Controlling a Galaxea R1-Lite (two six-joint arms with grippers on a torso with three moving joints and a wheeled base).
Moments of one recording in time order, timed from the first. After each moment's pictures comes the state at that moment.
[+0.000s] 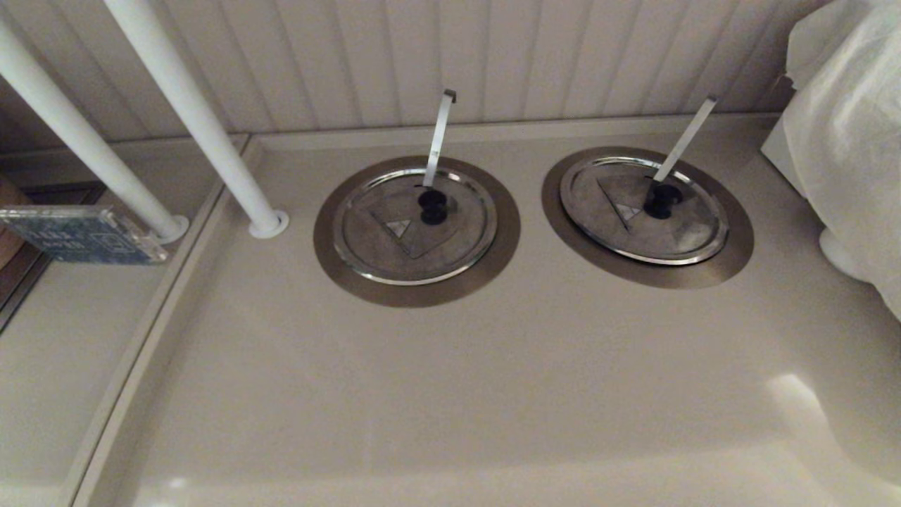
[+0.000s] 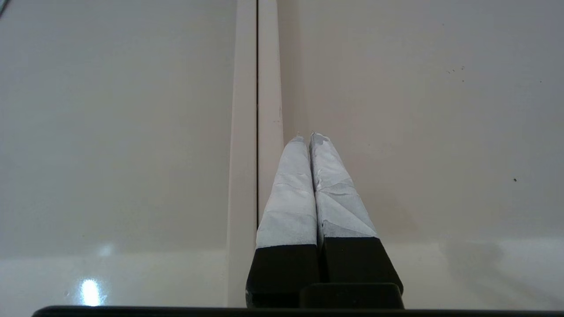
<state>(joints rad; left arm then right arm) 0.00 0.00 0.00 0.00 0.00 0.00 0.00 0.00 0.00 0.00 0.03 -0.06</state>
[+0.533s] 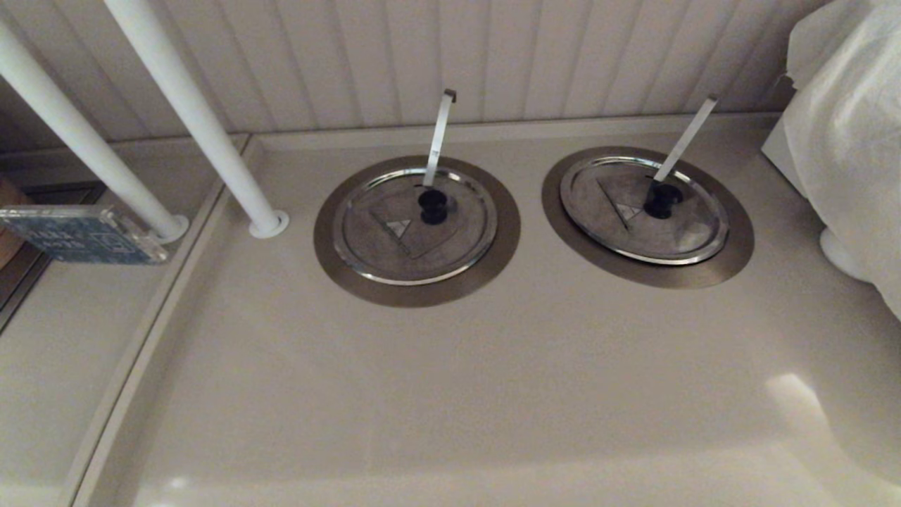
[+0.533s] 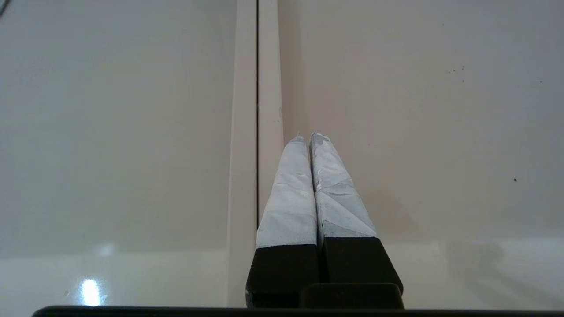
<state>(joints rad) 0.00 0.00 0.00 0.00 0.00 0.00 0.00 0.00 -0.03 0.00 0.00 -0.03</state>
